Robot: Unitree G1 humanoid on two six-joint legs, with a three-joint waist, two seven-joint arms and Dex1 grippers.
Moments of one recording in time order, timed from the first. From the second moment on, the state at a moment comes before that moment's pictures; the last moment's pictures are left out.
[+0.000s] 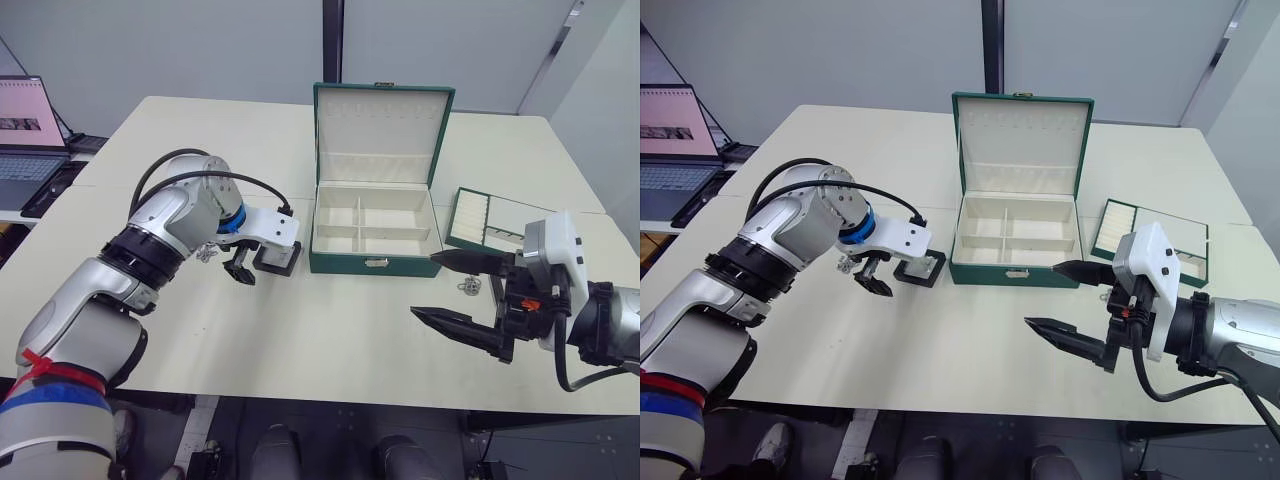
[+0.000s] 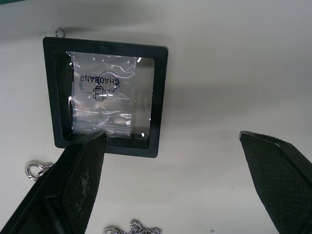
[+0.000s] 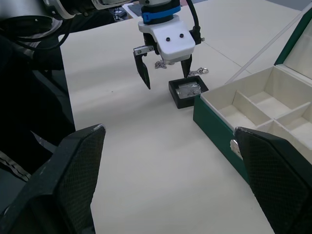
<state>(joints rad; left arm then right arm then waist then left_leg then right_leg) -1.14 0.78 -0.70 0.43 0.37 0.24 -1.58 -0.13 -1.05 -0.34 -0.82 1.28 0.84 0.48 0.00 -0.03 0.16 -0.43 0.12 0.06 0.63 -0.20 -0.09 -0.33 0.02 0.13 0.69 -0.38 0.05</state>
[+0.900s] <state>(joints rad) -1.13 0.77 -0.70 0.45 0.42 0.23 -1.61 -0.09 -1.06 -0.37 -0.83 1.28 0.84 0.48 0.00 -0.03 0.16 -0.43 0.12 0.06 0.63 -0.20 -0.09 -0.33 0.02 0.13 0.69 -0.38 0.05</state>
